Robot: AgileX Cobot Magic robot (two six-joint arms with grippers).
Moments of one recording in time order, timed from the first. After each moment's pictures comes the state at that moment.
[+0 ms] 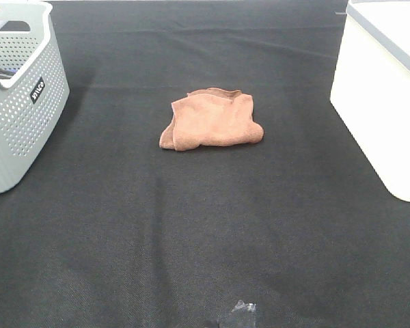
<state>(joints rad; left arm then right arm) 0.08 0.00 -0.51 -0.06 1.05 0.10 0.02 0.00 -0.46 0.08 1.12 -0.07</state>
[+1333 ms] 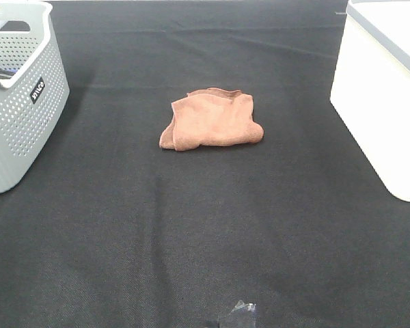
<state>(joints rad) 0.08 0.00 -0.51 -0.07 1.05 0.12 0.02 0.00 -0.46 0.08 1.12 -0.07</state>
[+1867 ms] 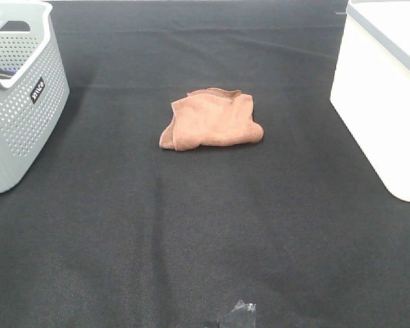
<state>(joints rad) 0.08 0.00 -0.51 -0.07 1.05 0.12 0.02 0.00 -0.46 0.08 1.12 -0.07</state>
